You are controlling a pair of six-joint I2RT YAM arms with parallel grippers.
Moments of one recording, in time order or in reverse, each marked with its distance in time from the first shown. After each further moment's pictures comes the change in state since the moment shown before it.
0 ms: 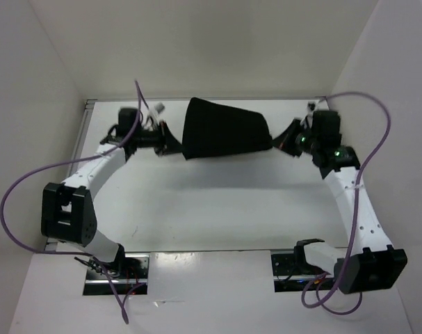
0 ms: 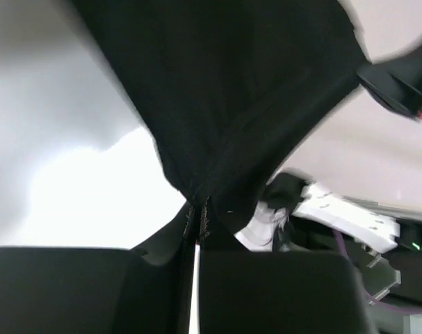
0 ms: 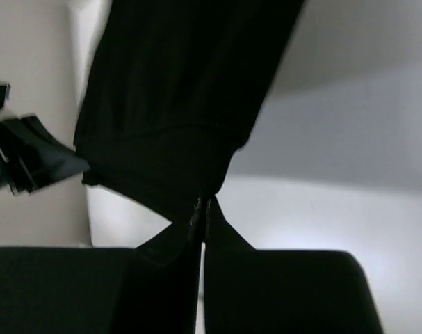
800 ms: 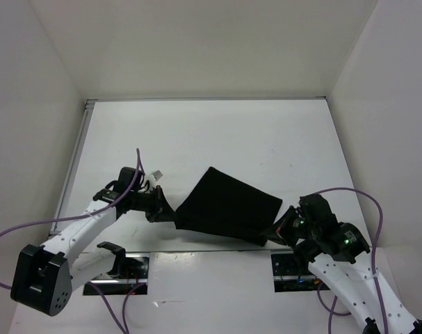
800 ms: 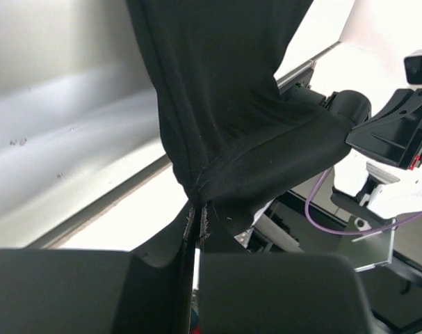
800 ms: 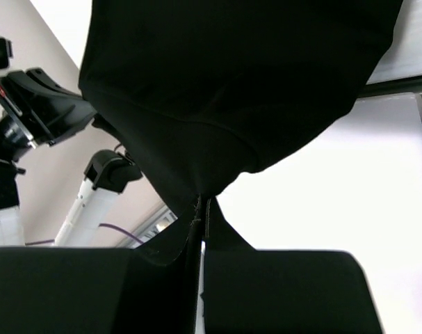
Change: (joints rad) left arm -0.141 -0.522 -0.725 -0.254 -0.157 -0.113; right arm 0.424 -0.835 -0.708 -0.491 -0.017 0.675
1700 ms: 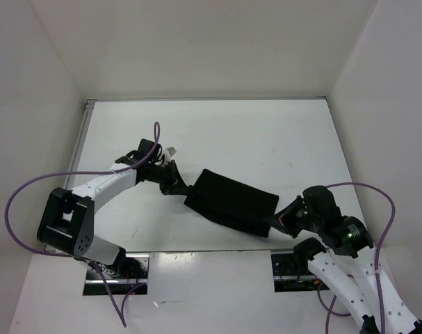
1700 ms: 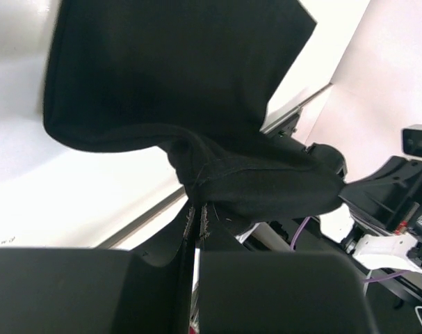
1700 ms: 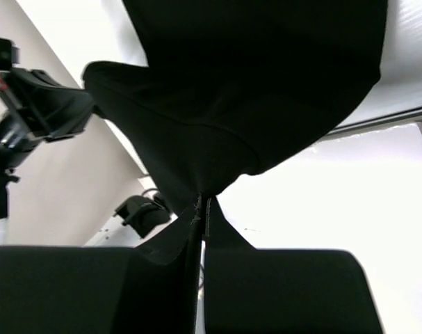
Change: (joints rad) left arm -0.034 0.435 0.354 0.043 -0.063 -0.032; right arm -0.062 0.119 0.124 0.001 0.135 0.043
